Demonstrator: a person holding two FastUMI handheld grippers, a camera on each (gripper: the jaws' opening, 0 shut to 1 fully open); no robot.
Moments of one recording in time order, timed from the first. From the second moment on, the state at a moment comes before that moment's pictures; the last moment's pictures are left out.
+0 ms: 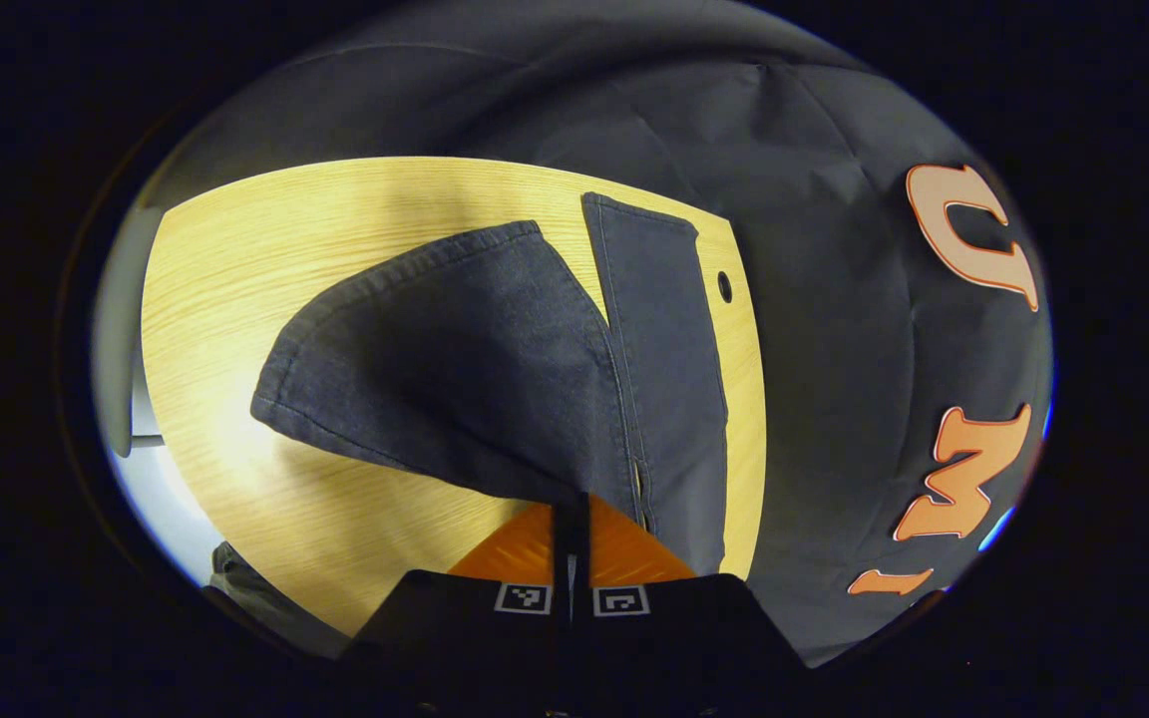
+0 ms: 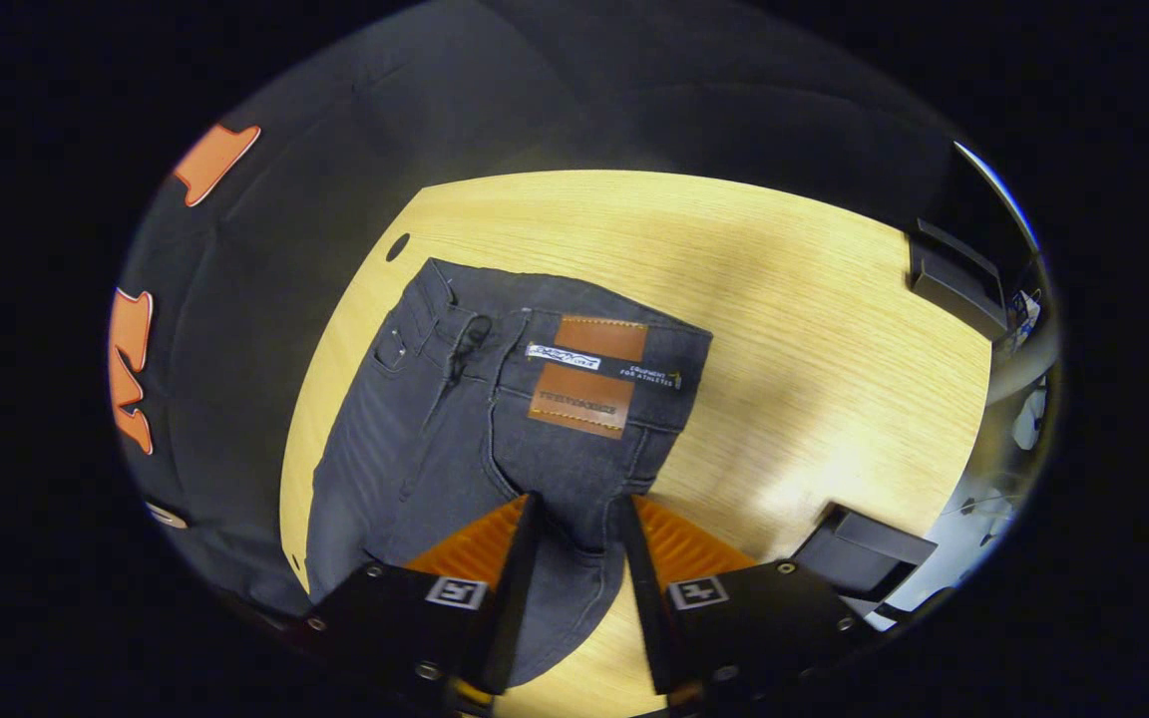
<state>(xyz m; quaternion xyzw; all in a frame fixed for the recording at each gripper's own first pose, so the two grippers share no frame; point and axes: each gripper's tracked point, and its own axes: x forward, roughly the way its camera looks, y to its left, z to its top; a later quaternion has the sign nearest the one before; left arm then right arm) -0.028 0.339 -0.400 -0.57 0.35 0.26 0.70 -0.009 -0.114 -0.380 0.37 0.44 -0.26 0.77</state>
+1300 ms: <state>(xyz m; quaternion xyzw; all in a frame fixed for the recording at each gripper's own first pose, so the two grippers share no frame) -0.002 0.340 -0.332 -0.49 0.52 0.32 0.62 0.116 -0.063 -0.250 0.41 0.41 -0.16 0.80</state>
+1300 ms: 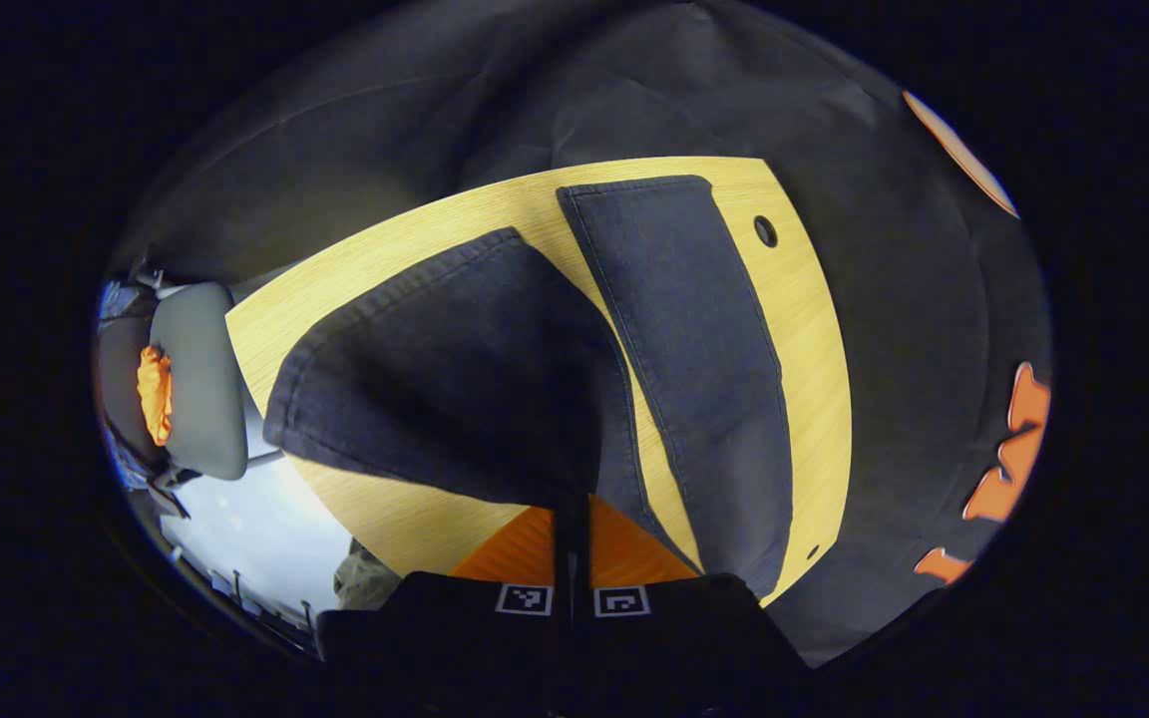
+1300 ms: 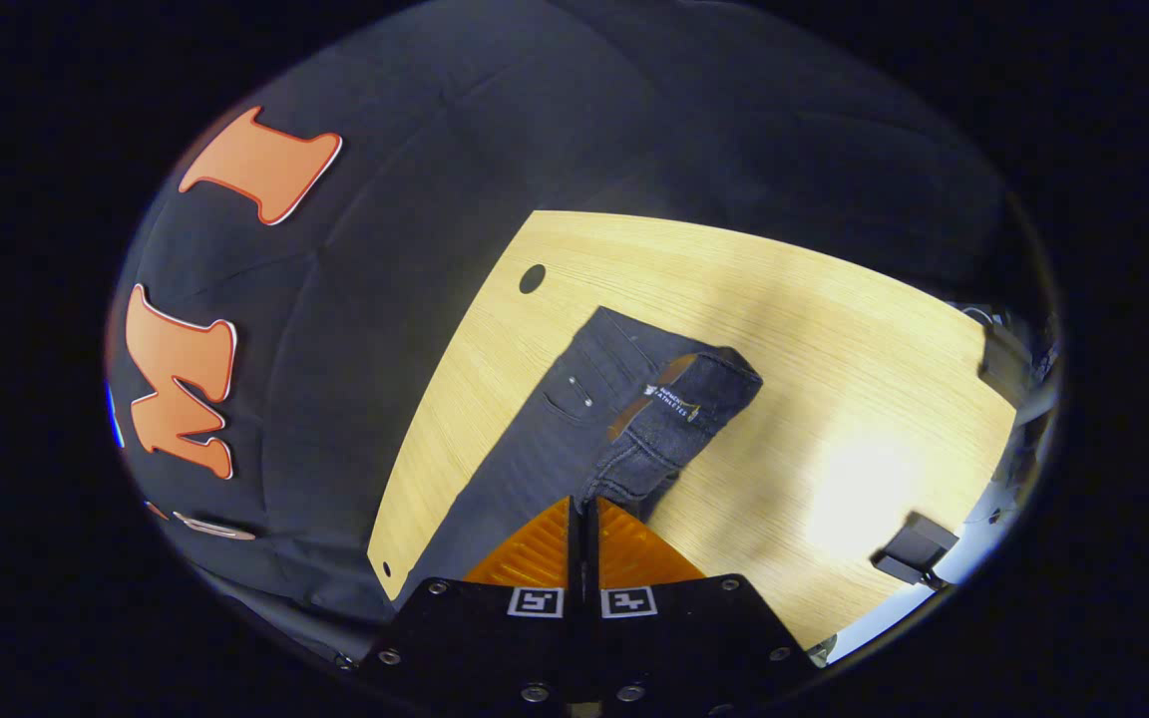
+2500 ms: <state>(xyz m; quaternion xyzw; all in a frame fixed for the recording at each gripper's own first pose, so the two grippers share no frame) 0.264 0.397 -0.335 -0.36 0.49 0.24 0.76 0.289 -0.046 -0.263 0.43 0.40 -0.16 0.80</state>
